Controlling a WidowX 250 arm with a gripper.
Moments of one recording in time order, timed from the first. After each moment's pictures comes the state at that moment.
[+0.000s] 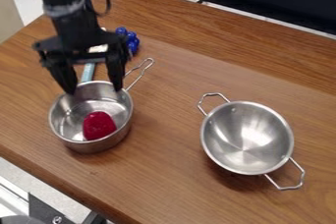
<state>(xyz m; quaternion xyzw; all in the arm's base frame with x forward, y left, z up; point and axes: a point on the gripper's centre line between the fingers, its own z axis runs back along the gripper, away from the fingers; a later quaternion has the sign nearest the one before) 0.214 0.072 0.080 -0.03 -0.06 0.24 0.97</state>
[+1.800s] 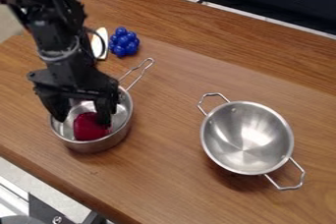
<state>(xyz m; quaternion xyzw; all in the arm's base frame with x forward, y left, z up) 0.191 0.071 0.051 0.01 -0.06 0.16 0.99</state>
